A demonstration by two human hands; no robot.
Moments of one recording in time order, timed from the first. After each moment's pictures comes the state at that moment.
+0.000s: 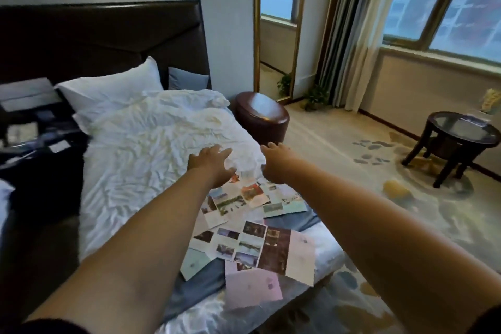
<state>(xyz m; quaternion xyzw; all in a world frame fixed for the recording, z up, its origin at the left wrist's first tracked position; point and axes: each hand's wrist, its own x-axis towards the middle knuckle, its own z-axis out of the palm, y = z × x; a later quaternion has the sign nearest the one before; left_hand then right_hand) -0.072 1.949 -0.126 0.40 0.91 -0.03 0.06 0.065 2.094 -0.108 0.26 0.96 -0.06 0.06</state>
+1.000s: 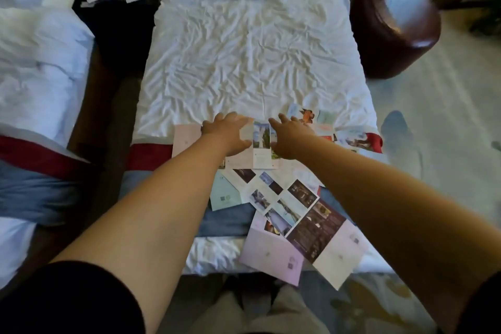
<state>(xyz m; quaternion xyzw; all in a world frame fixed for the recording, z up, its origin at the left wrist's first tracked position) -0.288 1.967 -0.328 0.21 0.94 -0.05 0.26 -0.225 2.152 -0.324 0.03 0.96 -0.07 0.26</state>
